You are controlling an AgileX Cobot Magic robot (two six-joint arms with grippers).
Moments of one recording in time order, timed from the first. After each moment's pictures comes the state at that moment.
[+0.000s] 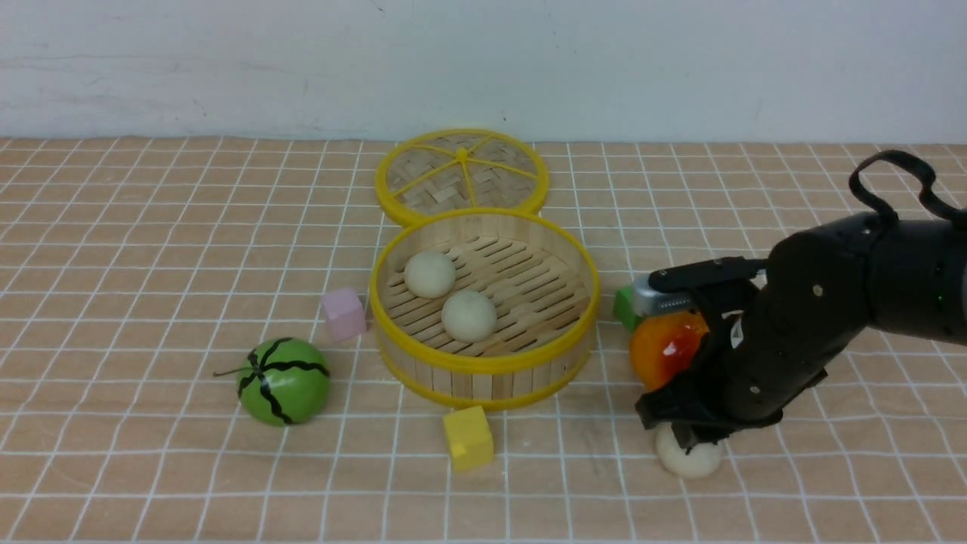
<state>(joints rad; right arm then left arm) 0.40 1.77 -1.09 0.07 0.65 0.08 -0.13 -0.01 0.03 -0.01 0.38 -0.21</state>
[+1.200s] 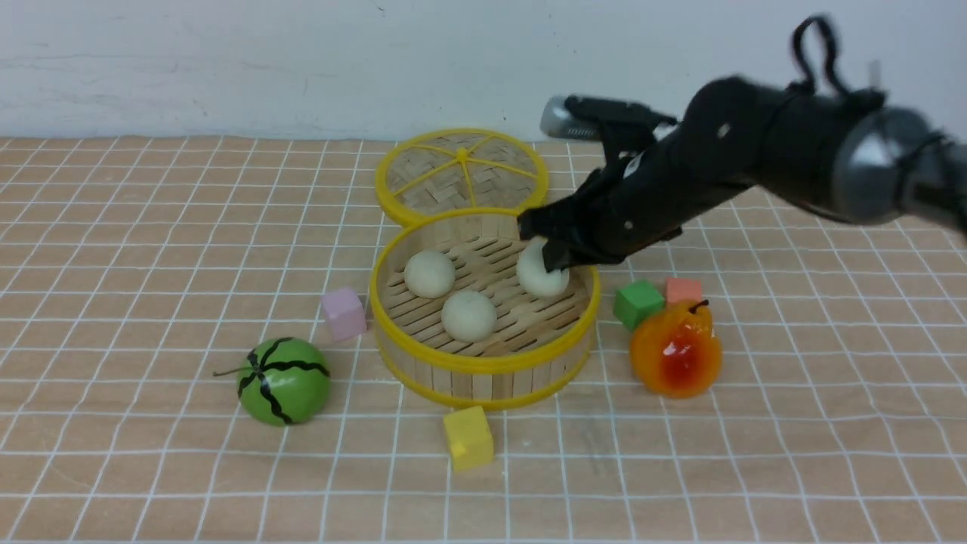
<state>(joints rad) 0.40 2.04 -1.63 0.40 0.57 -0.09 -0.13 -0.01 0.03 -0.01 0.38 -0.21</state>
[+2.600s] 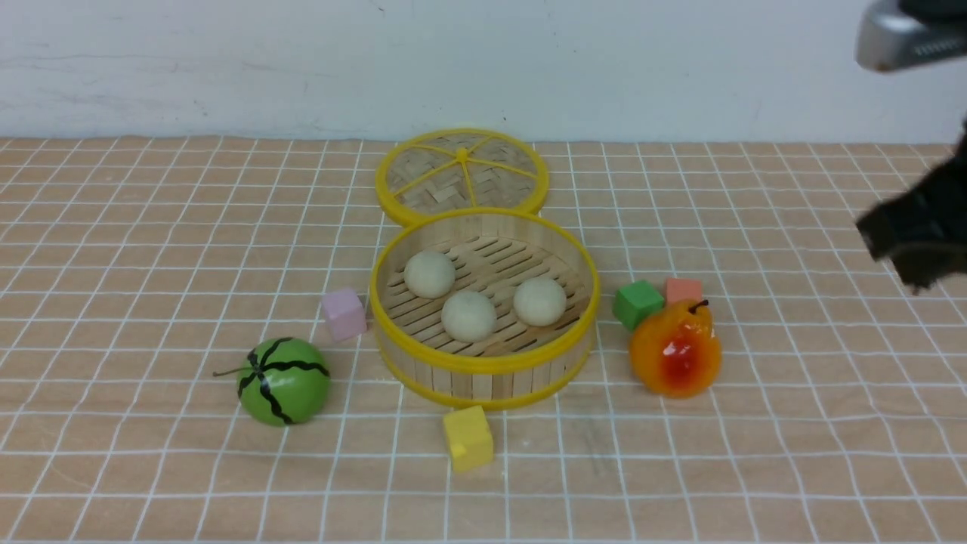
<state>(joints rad) 0.40 1.25 -1.38 -0.09 1.26 0.14 -0.13 -0.01 0.03 -0.01 0.38 -0.21</state>
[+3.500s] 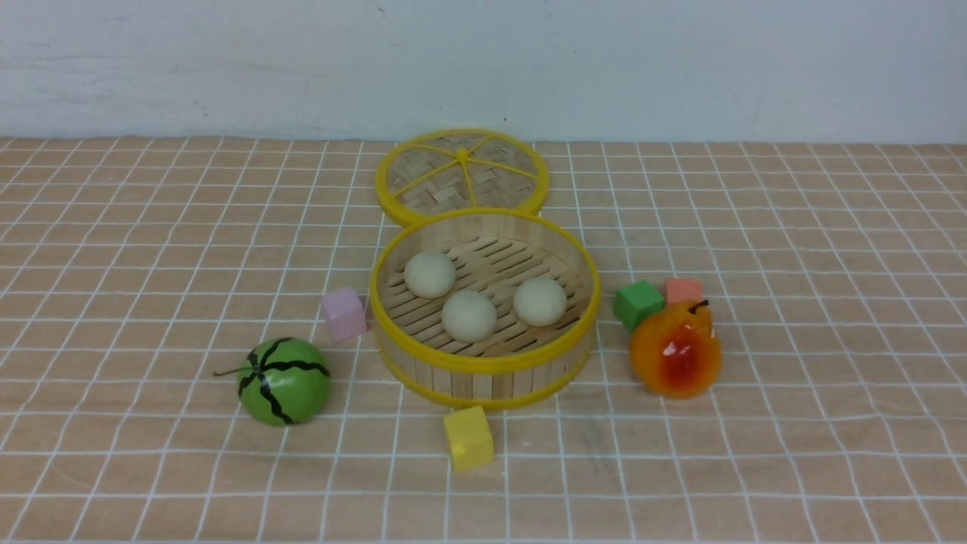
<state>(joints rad) 0.15 0.77 -0.82 -0.10 0.68 0.11 -0.13 -0.01 0.03 -0.01 0.38 -0.21</state>
